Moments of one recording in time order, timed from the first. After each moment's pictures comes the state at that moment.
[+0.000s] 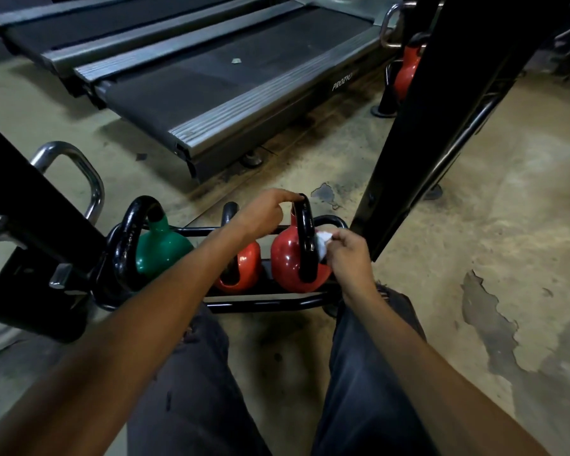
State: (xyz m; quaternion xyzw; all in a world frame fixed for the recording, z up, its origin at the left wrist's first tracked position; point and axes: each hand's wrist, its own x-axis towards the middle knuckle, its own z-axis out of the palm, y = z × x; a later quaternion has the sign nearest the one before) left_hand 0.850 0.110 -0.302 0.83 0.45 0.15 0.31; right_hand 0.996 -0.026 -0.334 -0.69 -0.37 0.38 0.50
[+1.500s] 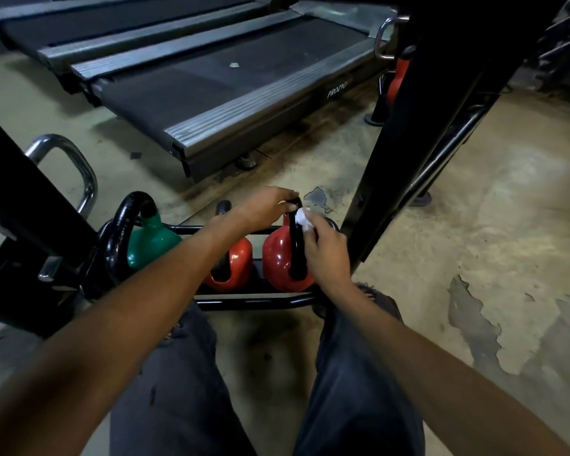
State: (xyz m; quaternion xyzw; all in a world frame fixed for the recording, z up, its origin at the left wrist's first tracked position) left_hand 0.863 0.122 -0.300 0.88 0.40 0.09 0.23; right_hand 0.988 -0.011 -0.340 -0.68 -0.57 0.12 0.43
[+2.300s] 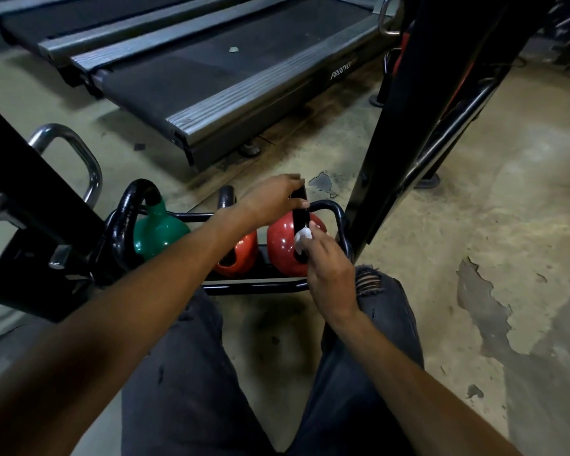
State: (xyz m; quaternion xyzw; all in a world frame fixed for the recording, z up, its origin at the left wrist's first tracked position) left_hand 0.869 0.095 -0.297 0.90 0.41 0.05 0.18; right_hand 0.976 -0.069 -0.389 -0.64 -0.67 -0.05 0.39
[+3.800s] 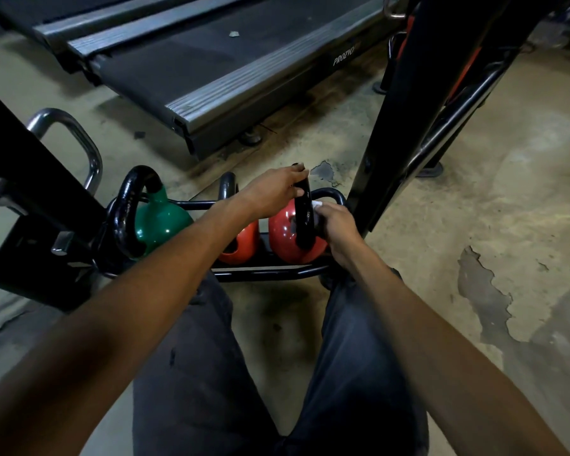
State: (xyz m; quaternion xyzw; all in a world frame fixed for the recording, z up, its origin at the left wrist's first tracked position) left_hand 0.862 0.086 -0.301 0.89 0.40 0.06 0.23; right_hand 0.998 -0.010 -0.351 -0.59 -0.32 0.52 0.52
